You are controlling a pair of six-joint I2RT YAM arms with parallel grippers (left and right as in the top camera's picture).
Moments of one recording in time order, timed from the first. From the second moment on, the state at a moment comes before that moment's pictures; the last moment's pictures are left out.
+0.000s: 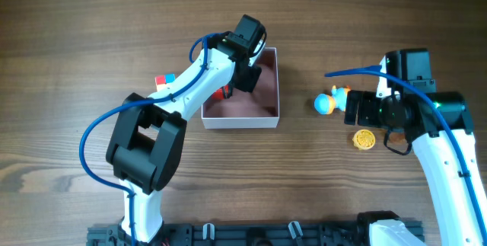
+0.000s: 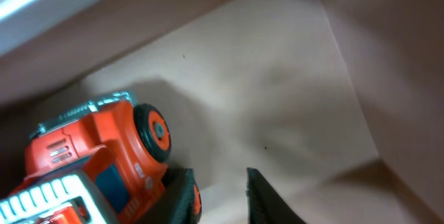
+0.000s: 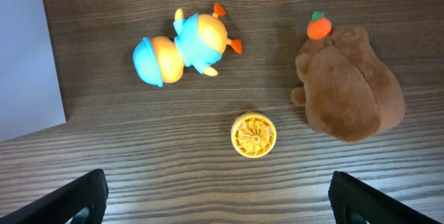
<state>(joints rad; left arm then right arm) -0.54 2.05 1.56 -0.80 -0.02 -0.07 0.06 1.21 1.15 -1.17 0.08 0.15</state>
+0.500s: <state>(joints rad) -0.54 2.05 1.56 -0.84 -0.21 -0.05 0.06 1.21 1.15 -1.17 0.08 0.15</state>
